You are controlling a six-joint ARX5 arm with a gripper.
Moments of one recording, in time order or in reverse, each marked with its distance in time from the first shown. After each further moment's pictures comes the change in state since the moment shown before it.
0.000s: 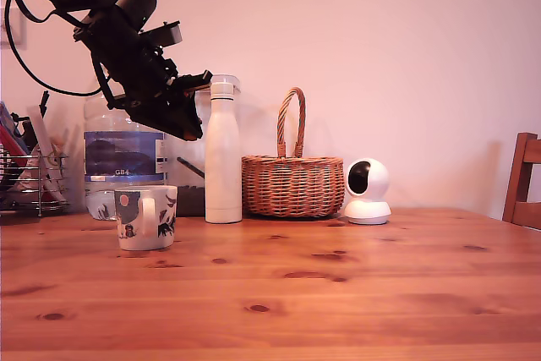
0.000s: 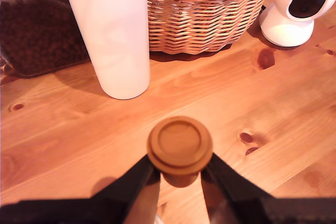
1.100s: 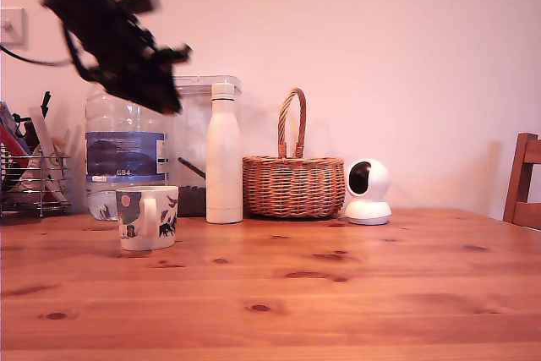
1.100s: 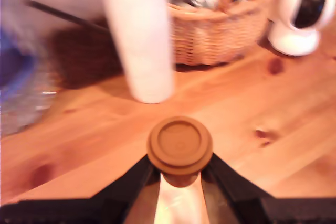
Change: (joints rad) arm 0.049 -0.236 -0.220 0.087 -0.056 0.052
